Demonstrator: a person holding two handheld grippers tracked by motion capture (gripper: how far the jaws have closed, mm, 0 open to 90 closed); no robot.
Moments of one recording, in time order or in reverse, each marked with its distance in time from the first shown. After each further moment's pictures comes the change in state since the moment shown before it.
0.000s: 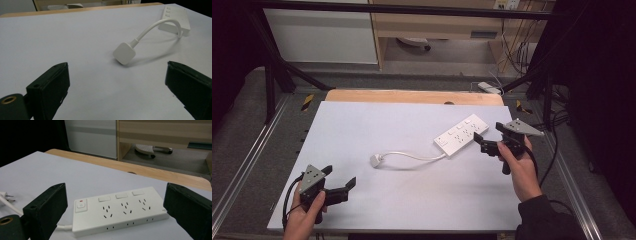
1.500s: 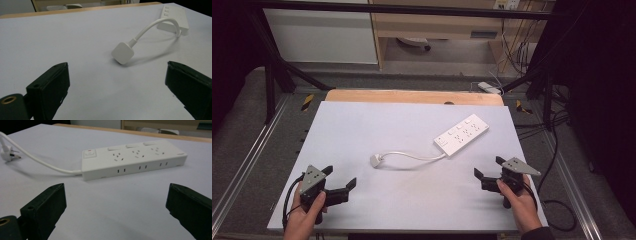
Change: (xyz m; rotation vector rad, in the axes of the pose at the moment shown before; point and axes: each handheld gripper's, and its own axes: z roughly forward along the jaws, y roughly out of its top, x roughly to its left) left arm -0.001 0.000 -0.001 0.004 -0.007 0.016; right arm 0.016 -0.100 -0.023 0.073 0.036 -0.001
